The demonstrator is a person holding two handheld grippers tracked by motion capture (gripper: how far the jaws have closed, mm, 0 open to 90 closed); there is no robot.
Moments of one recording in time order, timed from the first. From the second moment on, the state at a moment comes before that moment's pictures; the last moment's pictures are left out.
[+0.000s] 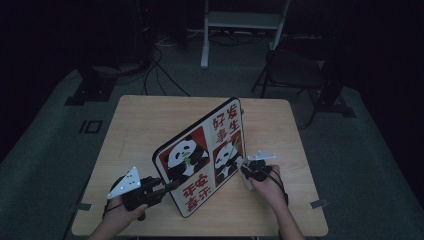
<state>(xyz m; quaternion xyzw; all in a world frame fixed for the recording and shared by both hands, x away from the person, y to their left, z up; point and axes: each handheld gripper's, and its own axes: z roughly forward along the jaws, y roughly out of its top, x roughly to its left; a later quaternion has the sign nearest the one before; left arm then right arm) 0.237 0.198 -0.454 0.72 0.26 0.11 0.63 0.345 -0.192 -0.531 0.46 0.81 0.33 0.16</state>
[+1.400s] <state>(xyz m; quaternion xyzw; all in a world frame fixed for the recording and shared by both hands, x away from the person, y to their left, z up) 0.238 0.198 -0.455 0.72 0.26 0.11 0.63 0.348 -0.154 -0.332 0.36 0.72 0.54 0.26</state>
